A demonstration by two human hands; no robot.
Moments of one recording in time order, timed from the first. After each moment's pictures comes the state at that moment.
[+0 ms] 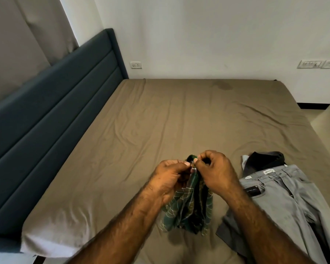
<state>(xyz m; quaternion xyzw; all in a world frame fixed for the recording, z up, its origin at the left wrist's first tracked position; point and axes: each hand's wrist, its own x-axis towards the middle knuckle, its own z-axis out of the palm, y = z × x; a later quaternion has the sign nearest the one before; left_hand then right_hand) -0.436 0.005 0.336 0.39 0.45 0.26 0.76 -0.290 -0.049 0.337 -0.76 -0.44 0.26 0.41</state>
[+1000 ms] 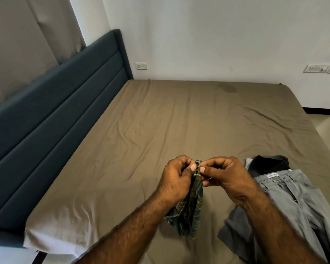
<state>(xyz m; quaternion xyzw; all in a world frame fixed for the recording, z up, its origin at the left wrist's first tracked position) -0.446 -0.010 0.340 0.66 0.47 0.29 0.51 -0.276 -0.062 0.340 -0.55 -0.34 0.54 0.54</state>
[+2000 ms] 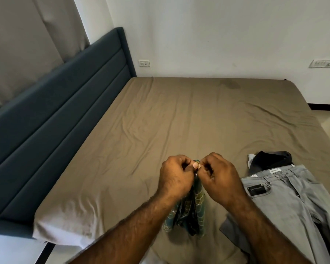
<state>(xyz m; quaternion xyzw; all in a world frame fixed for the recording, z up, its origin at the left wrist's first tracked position) -0.441 -0.025 0.342 0.67 0.56 0.26 0.41 -0.299 -0.075 0.313 -0.70 -0.59 0.12 0.39</state>
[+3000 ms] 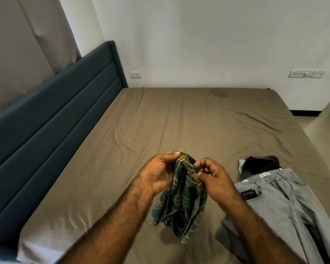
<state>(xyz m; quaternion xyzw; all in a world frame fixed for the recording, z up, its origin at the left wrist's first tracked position) -0.455 0.022 0.355 0.30 0.35 0.27 0.85 -0.301 -0.080 0.322 -0.64 -0.37 0.43 0.52</state>
